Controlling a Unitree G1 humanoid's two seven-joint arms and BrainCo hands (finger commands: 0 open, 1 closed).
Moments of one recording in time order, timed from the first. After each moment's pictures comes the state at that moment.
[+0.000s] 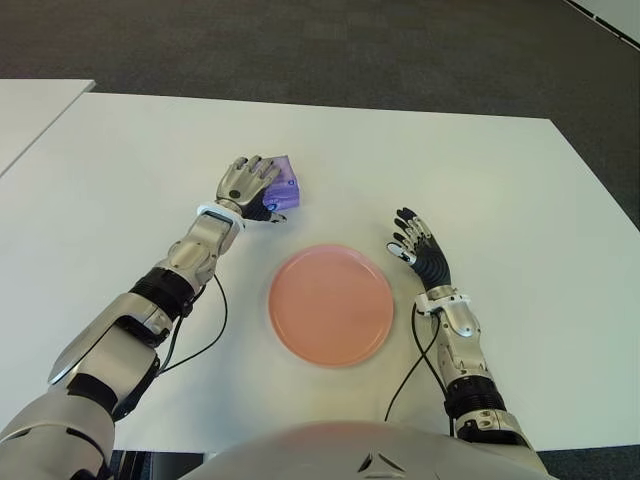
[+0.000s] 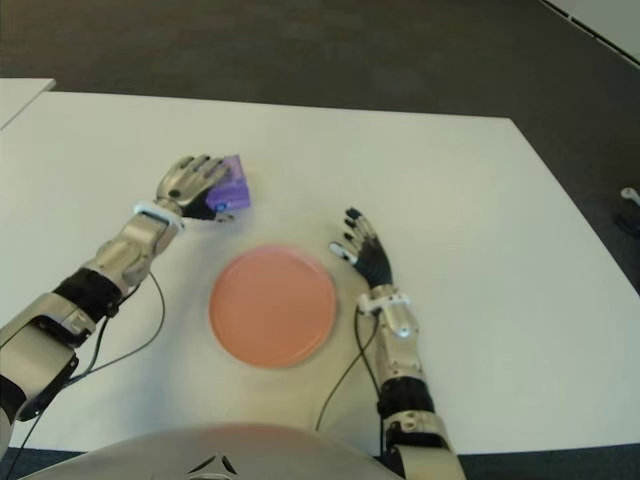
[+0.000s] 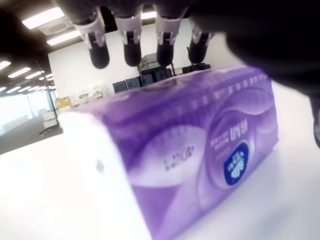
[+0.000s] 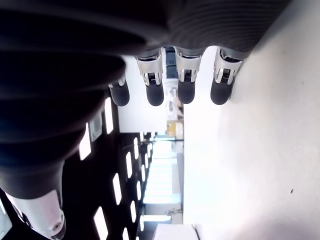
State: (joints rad) left arm -0.57 0.50 -0.58 0.57 1.07 0.08 0.17; right arm -0.08 -0.09 -0.08 0.50 0.12 -0.42 0.27
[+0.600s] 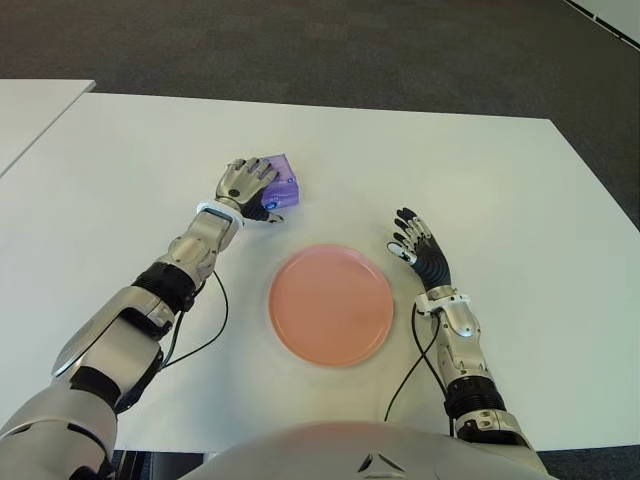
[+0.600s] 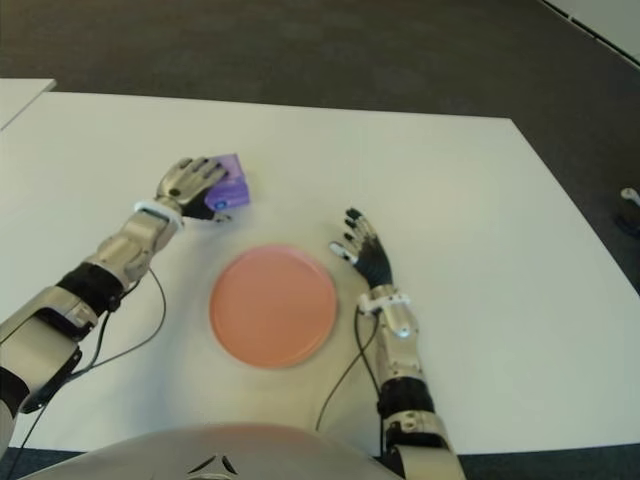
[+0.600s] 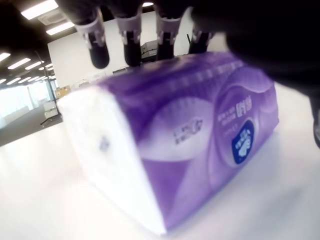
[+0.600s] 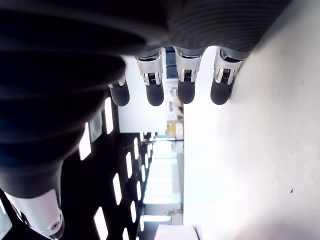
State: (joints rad) left arm -0.62 0.49 -0.60 0.67 1.07 0.07 0.18; right arm -0.08 -0.09 -0.08 0.50 0.12 -0.42 0.27
